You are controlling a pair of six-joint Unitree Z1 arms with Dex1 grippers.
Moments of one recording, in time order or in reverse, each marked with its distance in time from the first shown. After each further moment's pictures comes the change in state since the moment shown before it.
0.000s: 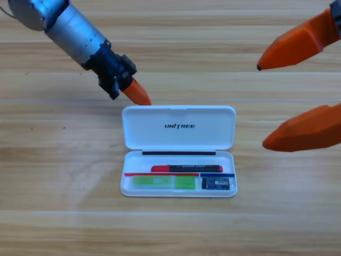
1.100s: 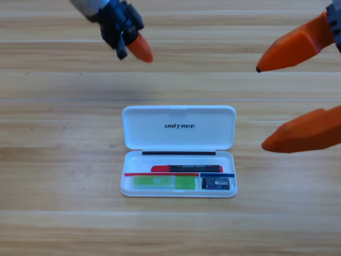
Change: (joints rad) arm 0 -0.082 -0.091 -0.193 0.064 0.279 -0.057; arm 1 0.000 0.012 -0.004 0.009 -0.018 -0.027
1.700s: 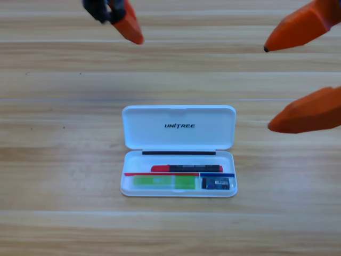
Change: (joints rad) arm 0 -0.038 -0.085 -0.122 0.154 0.107 0.000; arm 1 0.001 0.006 -0.073 0.068 -0.046 -0.019
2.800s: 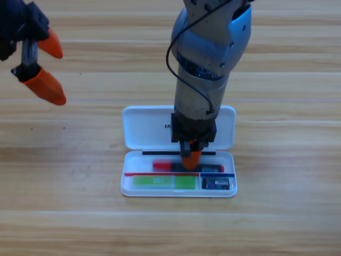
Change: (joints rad) arm 0 -0.034 -0.415 0.453 0.089 0.105 0.003; arm 1 0.012 0.953 -0.643 0.362 -0.335 -0.277
